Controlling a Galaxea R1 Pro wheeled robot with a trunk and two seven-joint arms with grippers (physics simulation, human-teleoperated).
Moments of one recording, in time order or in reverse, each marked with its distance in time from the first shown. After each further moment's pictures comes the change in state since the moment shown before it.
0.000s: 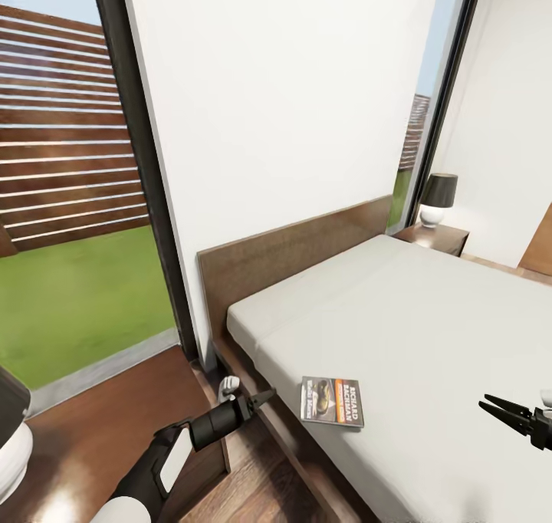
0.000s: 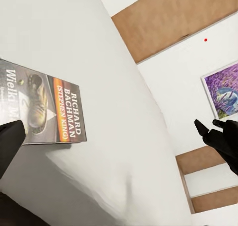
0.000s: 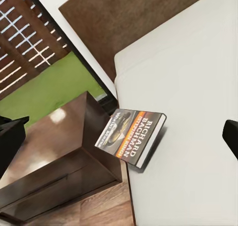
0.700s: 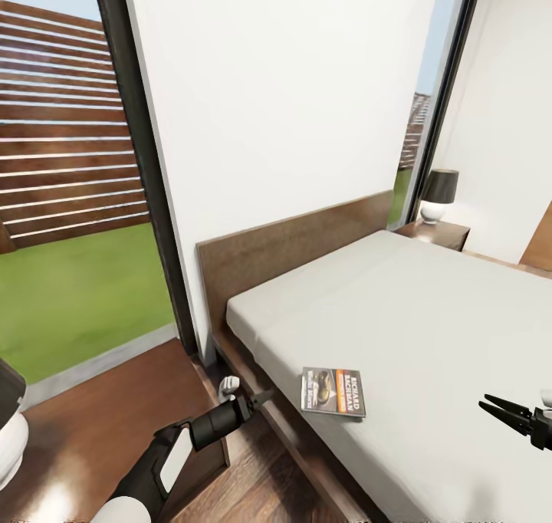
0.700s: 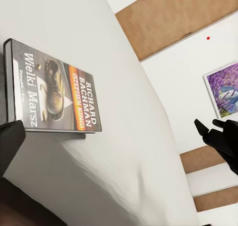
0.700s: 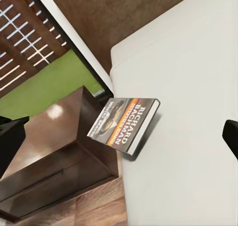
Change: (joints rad) left arm 0.000 0.000 -0.001 0.000 0.000 0.000 0.000; right arm 0.000 0.000 0.000 0.000 0.000 0.000 0.000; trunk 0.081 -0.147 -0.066
